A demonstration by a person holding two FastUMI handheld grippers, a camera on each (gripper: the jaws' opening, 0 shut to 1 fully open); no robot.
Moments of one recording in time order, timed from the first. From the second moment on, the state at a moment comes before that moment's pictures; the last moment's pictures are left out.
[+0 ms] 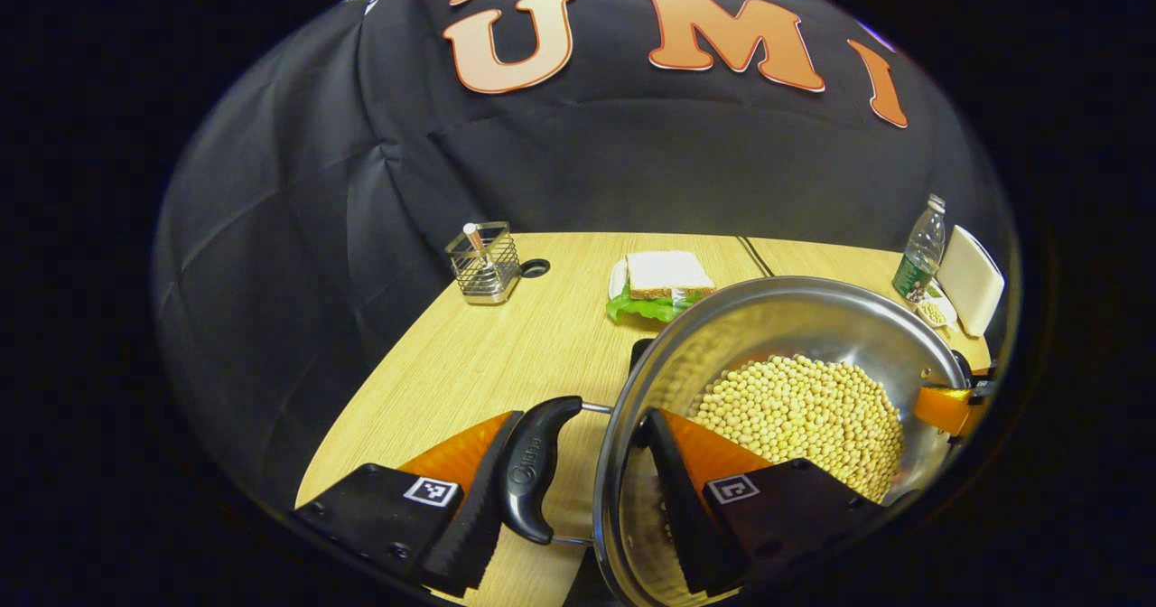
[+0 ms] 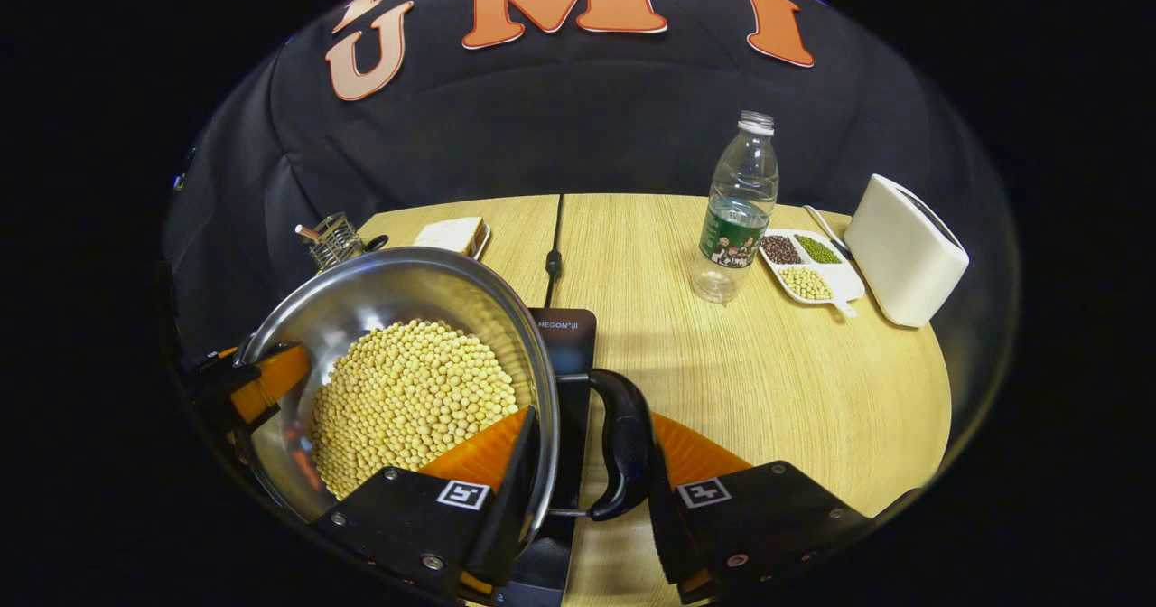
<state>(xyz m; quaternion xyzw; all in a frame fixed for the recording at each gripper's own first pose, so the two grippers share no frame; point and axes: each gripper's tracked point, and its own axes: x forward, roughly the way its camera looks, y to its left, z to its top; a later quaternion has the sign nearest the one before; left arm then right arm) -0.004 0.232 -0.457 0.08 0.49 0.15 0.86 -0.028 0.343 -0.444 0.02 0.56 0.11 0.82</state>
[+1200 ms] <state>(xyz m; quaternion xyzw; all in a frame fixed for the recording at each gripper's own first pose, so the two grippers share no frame) 0.032 0.212 -0.317 0.11 0.32 0.16 0.93 0.016 0.303 -0.325 0.03 0.39 0.11 0.91</state>
